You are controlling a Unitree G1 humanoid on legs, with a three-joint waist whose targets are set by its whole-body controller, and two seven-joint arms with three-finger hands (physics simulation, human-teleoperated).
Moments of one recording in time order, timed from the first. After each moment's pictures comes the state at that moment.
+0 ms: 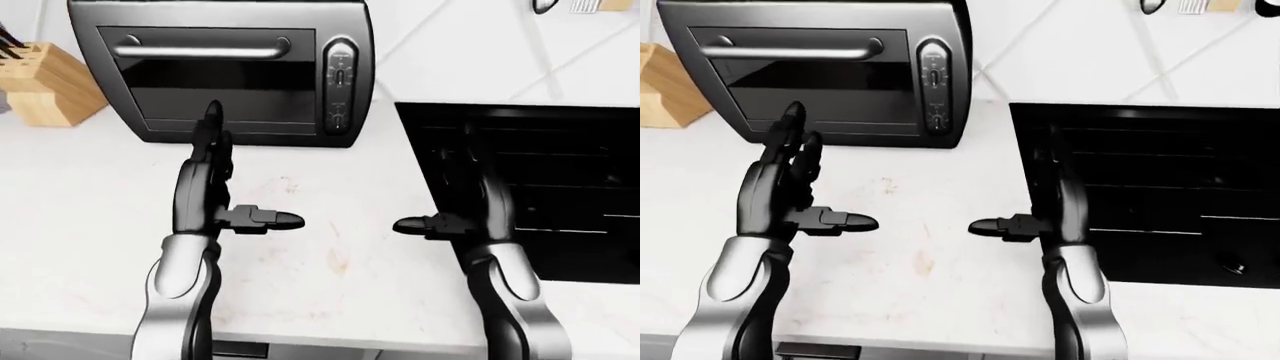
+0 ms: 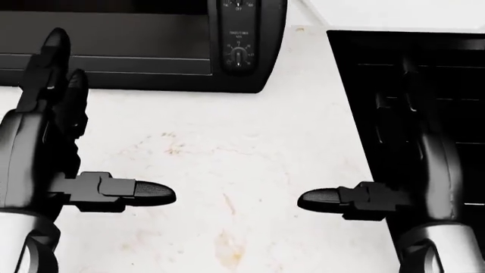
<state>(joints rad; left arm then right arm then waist) -0.25 0.07 0.07 -0.66 0.01 0.67 -0.04 -0.13 -0.07 -0.15 -0.54 0.26 0.46 -0.03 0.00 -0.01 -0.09</state>
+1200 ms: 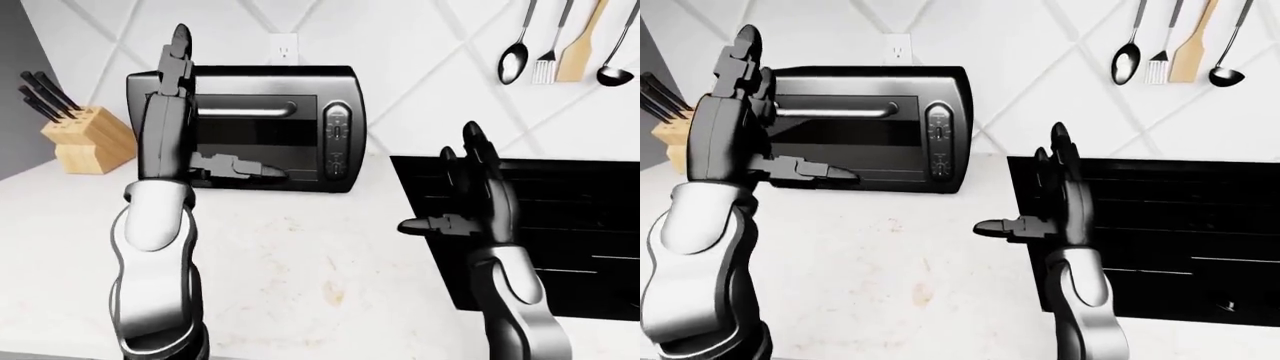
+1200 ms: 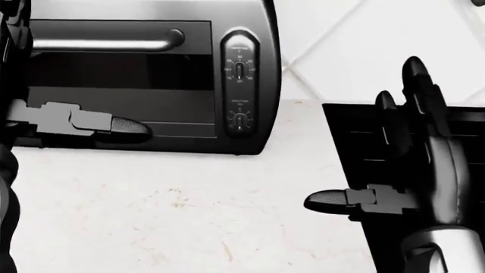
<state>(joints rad) -0.55 0.18 0.08 -0.65 0.31 0.82 -0.15 -0.11 -0.07 -0.16 -0.52 0.28 0.40 -0.02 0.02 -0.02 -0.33</state>
